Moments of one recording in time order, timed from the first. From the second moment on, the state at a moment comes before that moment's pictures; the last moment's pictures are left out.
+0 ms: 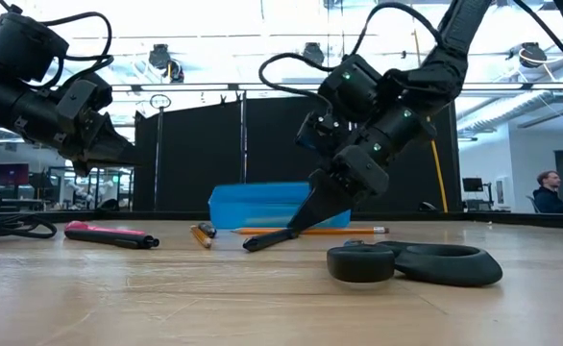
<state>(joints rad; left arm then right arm) 0.01 0.73 0.01 0.39 -0.30 -0.38 -0.10 1.91 0.82 0.29 -0.18 -0.10</state>
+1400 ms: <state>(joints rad) 0.01 0.73 0.01 0.37 -0.32 -0.39 -0.02 1.83 0.65 0.58 -0.18 -0.02</state>
